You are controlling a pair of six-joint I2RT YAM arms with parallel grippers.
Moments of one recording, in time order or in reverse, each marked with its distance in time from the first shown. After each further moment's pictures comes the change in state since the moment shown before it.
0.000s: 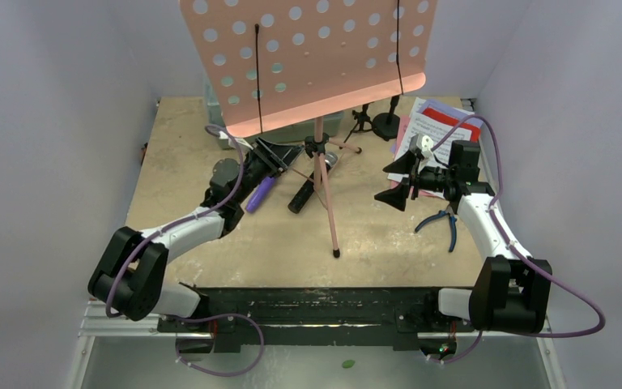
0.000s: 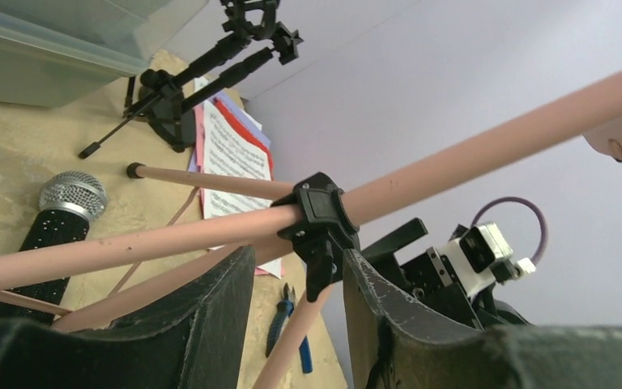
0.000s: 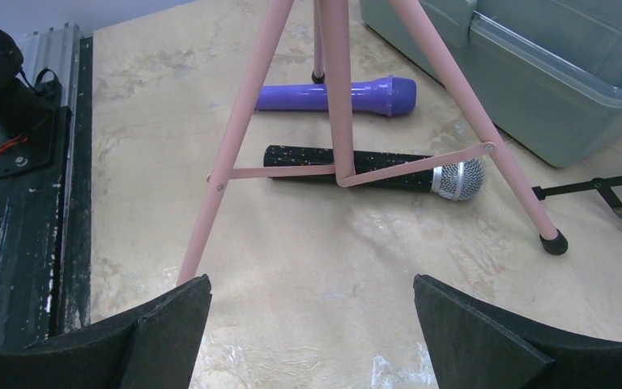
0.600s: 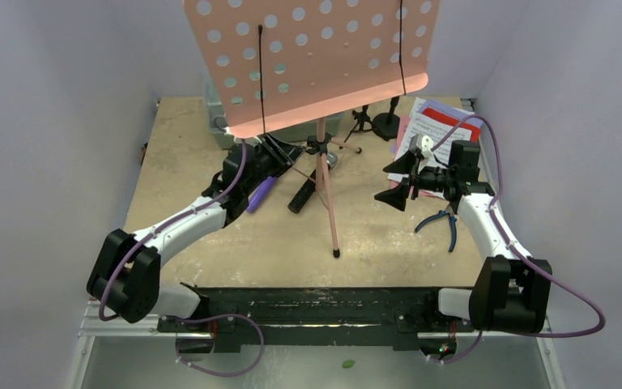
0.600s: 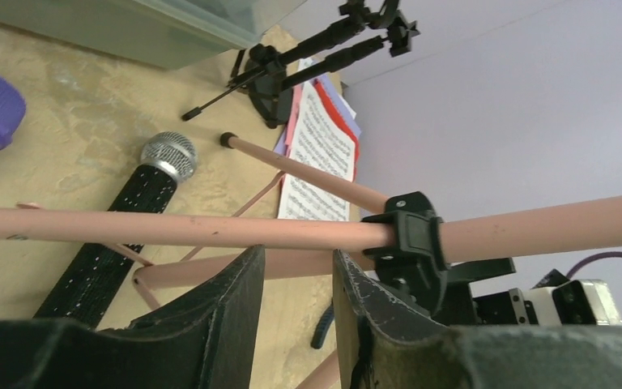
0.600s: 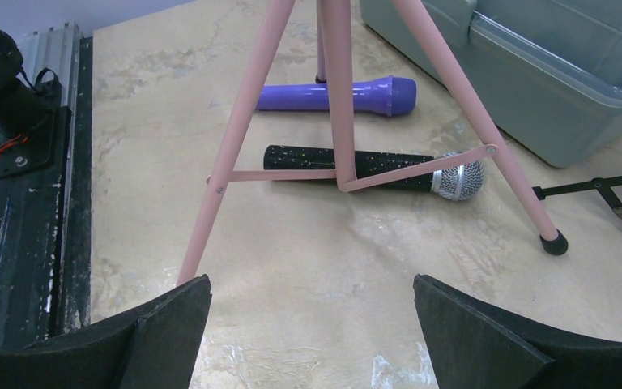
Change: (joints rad) left arm -0.053 -0.013 0.204 -0.503 -0.175 0.039; right arm 0.000 0.000 0.000 0.000 0.000 0.000
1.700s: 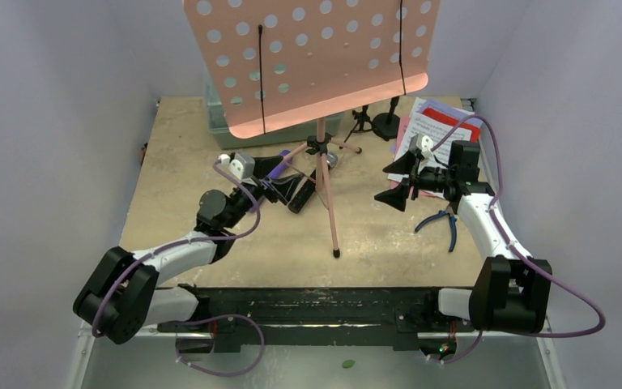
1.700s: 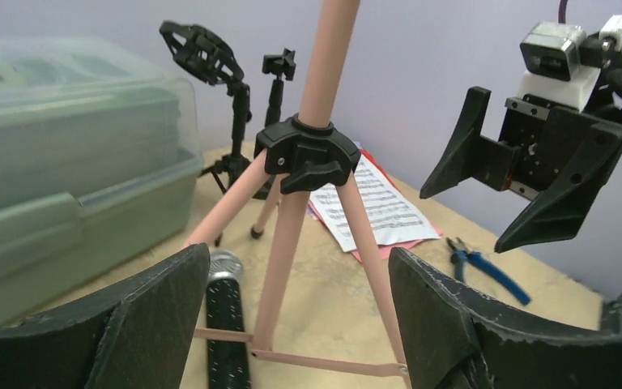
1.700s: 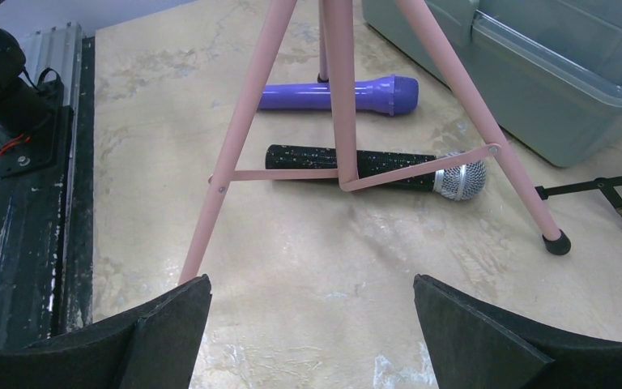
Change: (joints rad) left arm 0.008 -0.140 -0.416 0.689 0.224 0.689; right arm 0.000 0.000 0.000 -0.007 -0.003 -0.004
